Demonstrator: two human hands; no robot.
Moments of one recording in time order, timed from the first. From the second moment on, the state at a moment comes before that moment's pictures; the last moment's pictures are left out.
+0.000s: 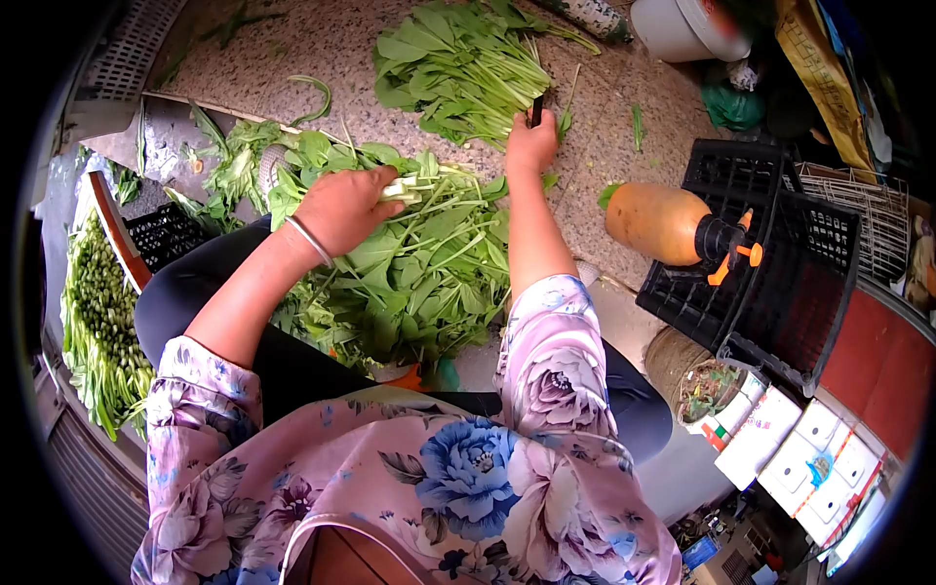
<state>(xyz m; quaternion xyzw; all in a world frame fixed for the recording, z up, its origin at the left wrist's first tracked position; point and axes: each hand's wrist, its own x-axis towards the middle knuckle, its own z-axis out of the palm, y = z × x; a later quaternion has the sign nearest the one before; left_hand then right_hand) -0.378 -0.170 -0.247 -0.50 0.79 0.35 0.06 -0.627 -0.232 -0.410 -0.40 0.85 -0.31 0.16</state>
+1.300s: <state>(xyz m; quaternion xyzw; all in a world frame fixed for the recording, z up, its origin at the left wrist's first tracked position) -0.393 -0.165 -0.249 -0.43 0.83 0.26 -0.25 -0.564 -0.100 -0.278 -0.28 0.57 -0.52 0.57</state>
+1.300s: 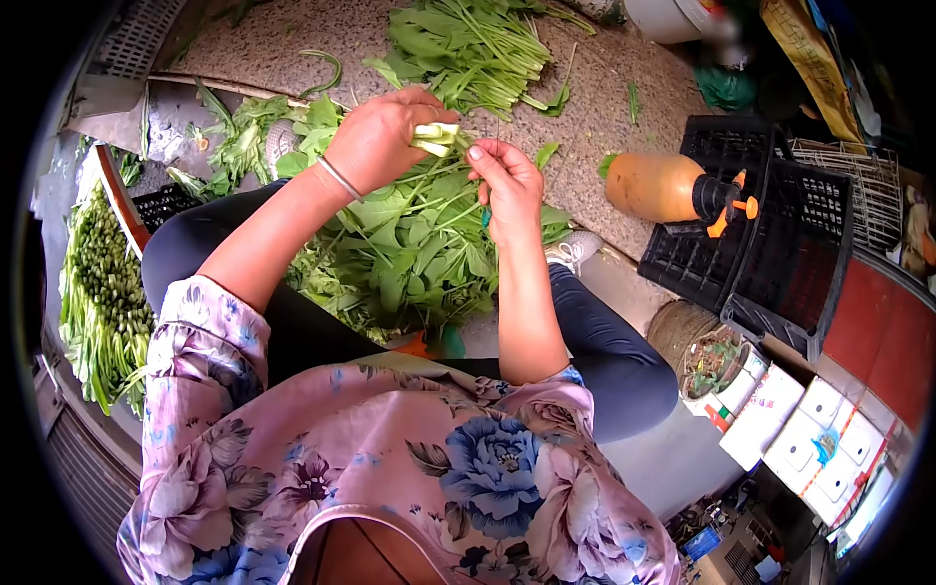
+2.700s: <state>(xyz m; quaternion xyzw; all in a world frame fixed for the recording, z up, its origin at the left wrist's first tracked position) -0.395 -0.169 -0.248 -0.50 0.71 0.45 -0.18 -0.542 -0.087 -0.265 -0.14 0.42 -0.58 0.68</state>
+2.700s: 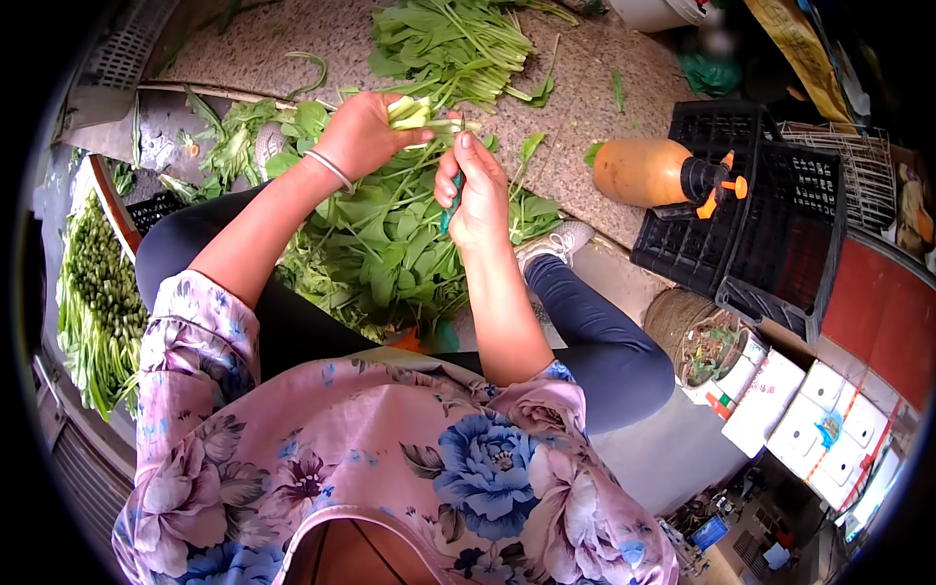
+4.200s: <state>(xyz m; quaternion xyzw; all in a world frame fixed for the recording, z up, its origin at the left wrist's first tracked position) -0.357 -0.174 -0.241 -0.57 0.75 0.32 -0.11 -0.575 -0.208 -0.405 0.07 0.56 -0.48 0.67</state>
